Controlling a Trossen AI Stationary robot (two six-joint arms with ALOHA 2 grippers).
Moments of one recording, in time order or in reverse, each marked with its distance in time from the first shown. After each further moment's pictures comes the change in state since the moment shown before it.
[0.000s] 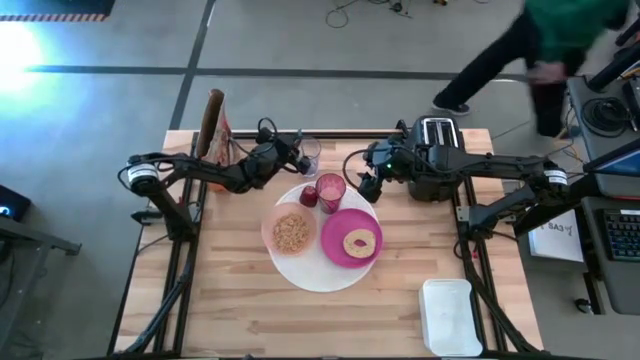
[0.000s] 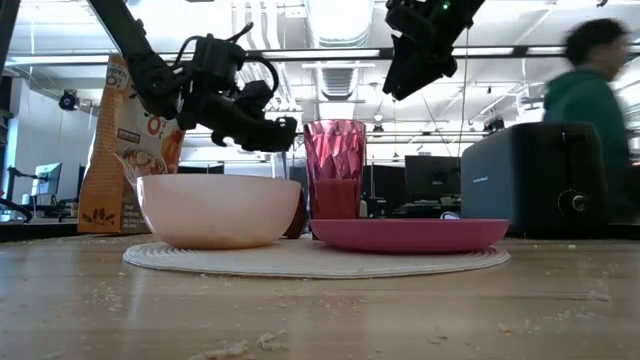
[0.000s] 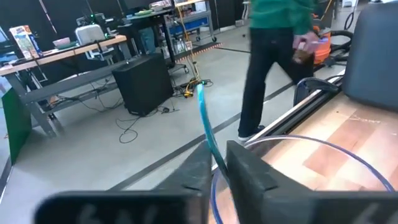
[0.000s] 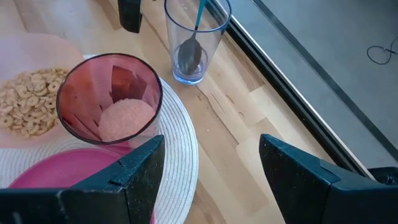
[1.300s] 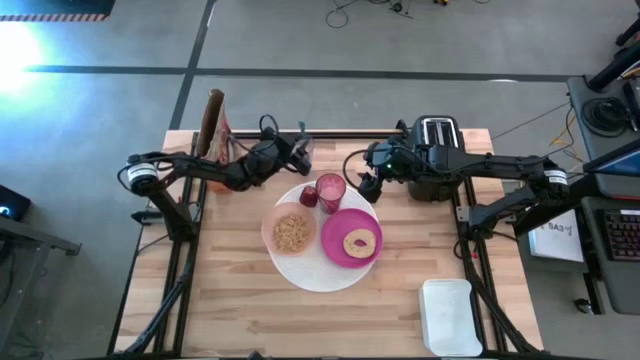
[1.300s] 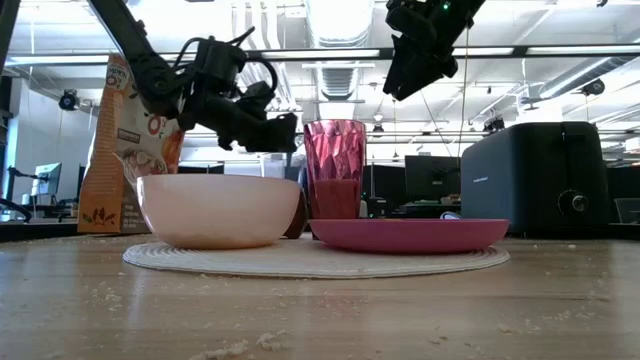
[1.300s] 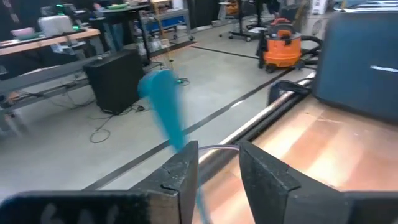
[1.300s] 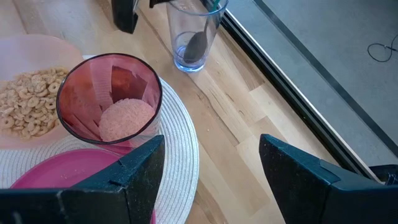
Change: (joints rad) left arm 0.025 0.003 0.009 -0.030 0.130 -0.054; right arm 0.000 0.000 -0.001 -0.002 0.000 0.011
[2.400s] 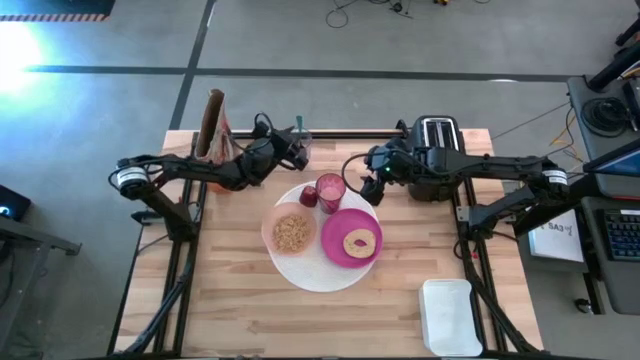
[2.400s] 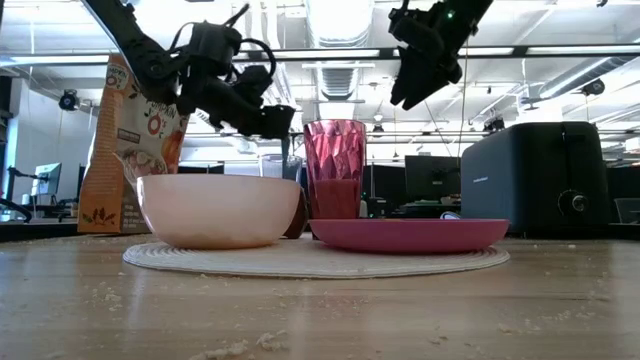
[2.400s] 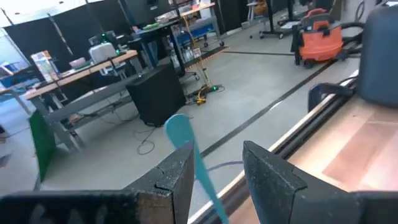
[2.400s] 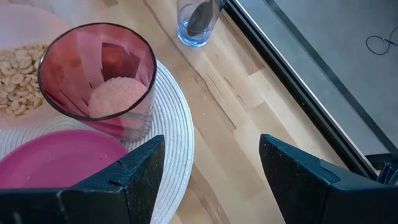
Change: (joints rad) left arm -0.022 -0.084 0.018 -0.045 -0.161 0.170; right arm 0.000 0.000 -0.033 -0.024 0.000 -0.011
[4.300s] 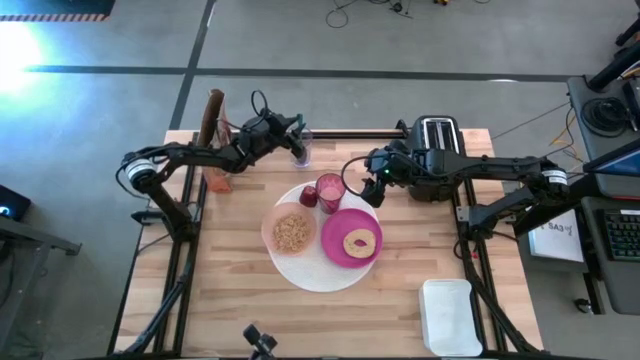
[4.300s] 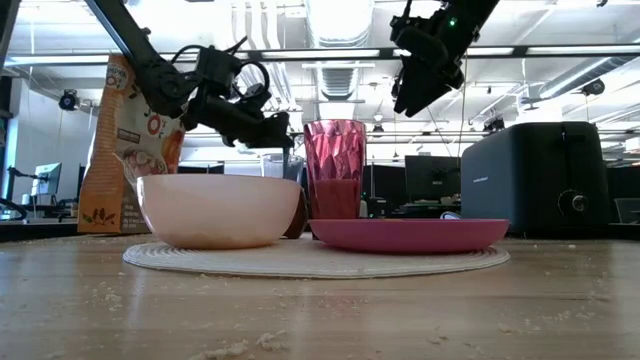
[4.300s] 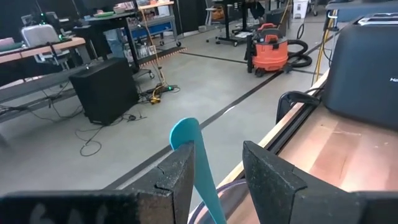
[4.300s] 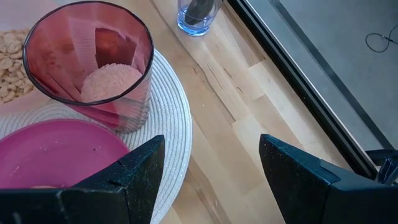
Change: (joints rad) left arm 0.221 0.077 0.065 -0.005 0.429 -0.096; right arm -0.002 0.000 -0.035 0.008 0.000 -0.014
